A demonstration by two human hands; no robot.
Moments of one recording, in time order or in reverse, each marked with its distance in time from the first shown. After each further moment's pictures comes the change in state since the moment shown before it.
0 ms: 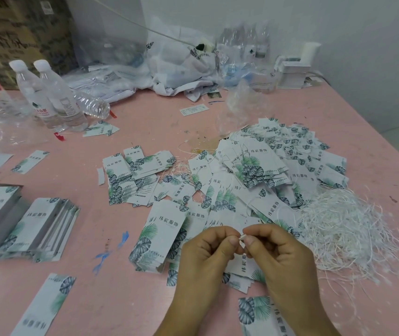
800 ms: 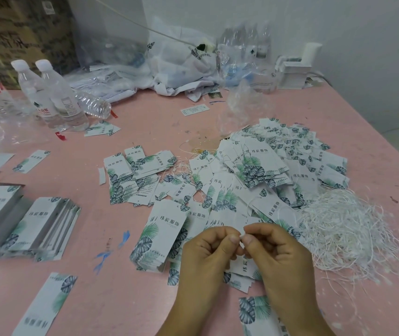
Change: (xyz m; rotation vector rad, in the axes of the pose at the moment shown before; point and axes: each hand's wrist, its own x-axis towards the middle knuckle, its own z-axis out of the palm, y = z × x) left_hand 0.001 -0.005 0.003 -0.092 0.046 -0.088; right_hand -0.001 0.005 0.005 0.045 0.057 0.022
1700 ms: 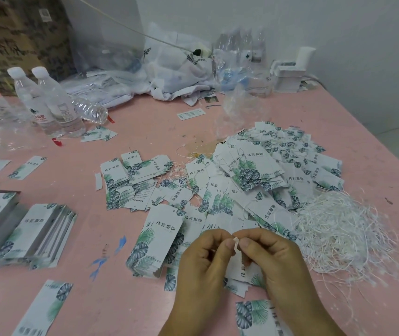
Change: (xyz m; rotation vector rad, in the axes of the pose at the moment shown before) left_hand -0.007 0.009 0.002 0.251 0.037 0.165; right_hand 0.010 0.008 -0.011 0.125 -0.219 0.189
